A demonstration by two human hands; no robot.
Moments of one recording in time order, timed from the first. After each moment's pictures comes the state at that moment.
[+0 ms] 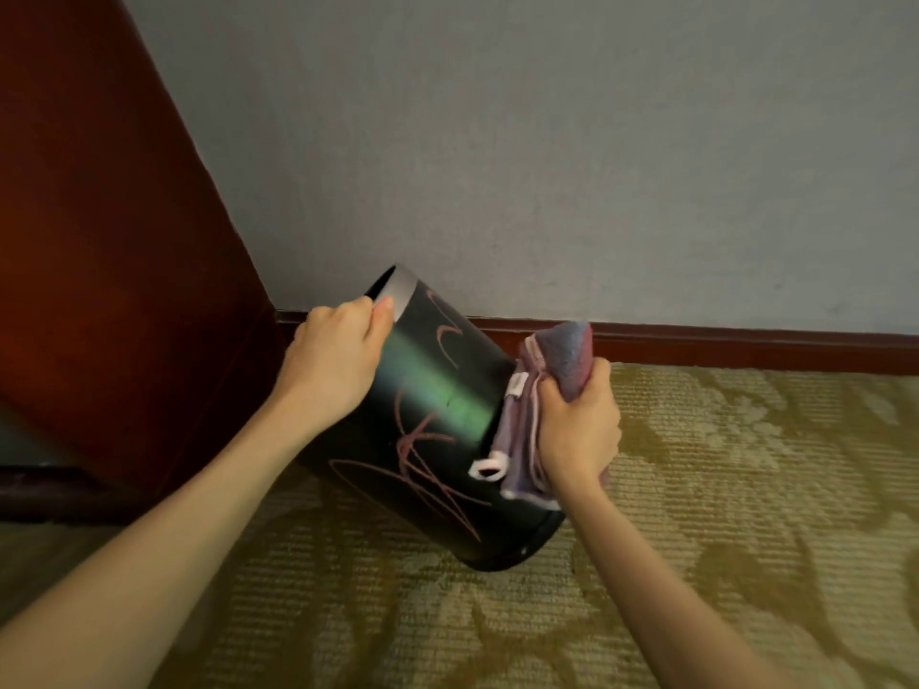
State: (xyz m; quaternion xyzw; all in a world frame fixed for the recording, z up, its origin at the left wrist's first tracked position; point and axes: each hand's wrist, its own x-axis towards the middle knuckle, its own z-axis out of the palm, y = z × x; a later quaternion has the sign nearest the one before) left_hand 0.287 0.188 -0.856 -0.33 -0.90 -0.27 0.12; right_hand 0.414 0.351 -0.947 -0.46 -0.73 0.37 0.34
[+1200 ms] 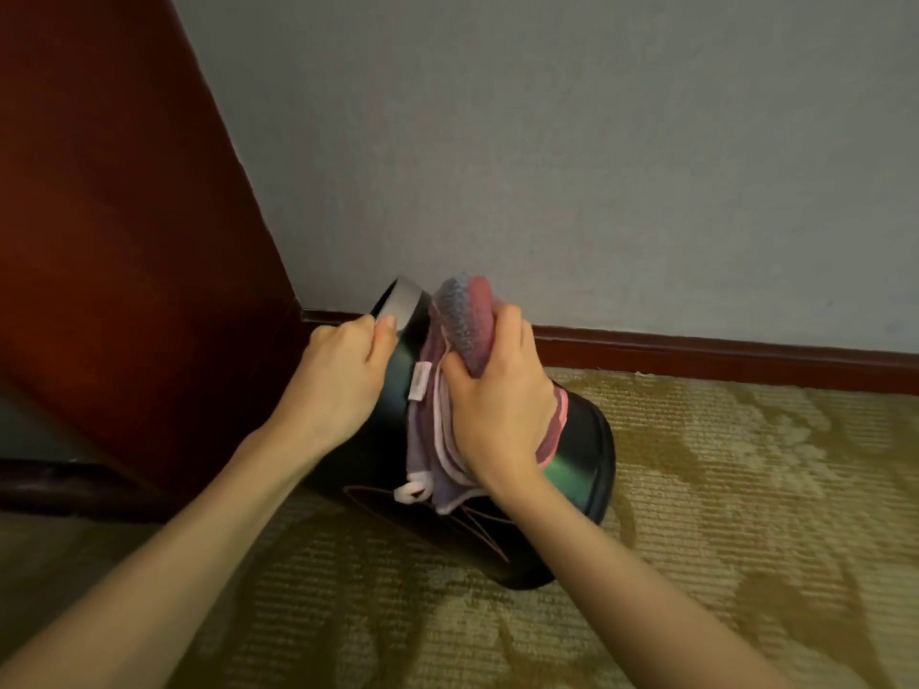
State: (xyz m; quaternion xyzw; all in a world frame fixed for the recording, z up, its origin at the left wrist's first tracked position) left_hand 0.274 0.162 -0.861 -0.32 -0.89 -0.31 0.10; right_hand 0.356 0.272 -0.889 -0.24 -0.84 0.30 0.38
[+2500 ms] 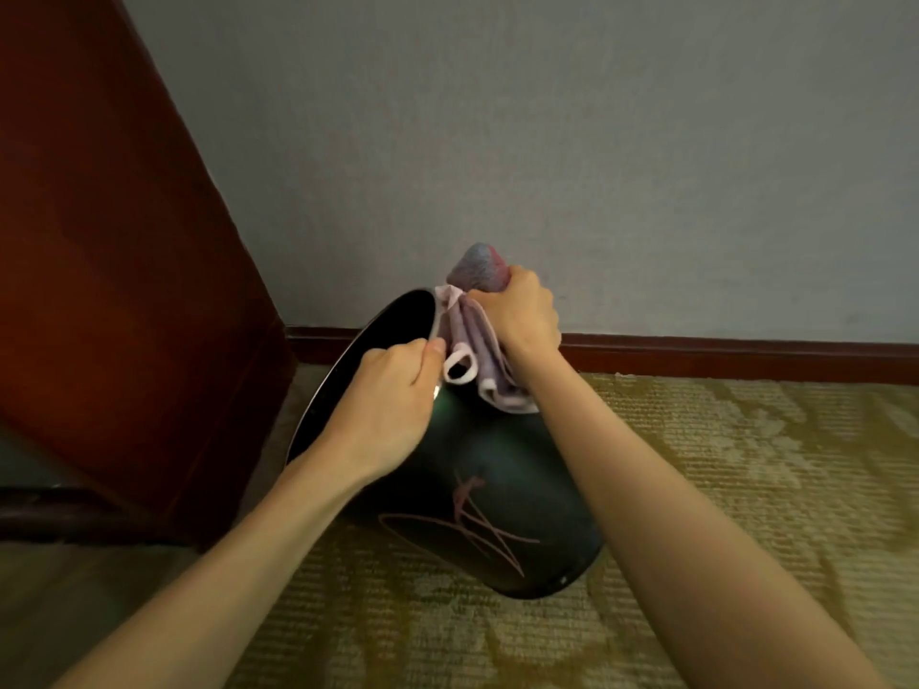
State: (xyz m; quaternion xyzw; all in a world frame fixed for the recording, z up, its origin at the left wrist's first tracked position) left_hand 0.326 0.203 -0.845 -0.38 -0.84 -0.37 0.05; right_hand 0.317 0.354 -0.851 -0.36 -0.80 0.45 0.17
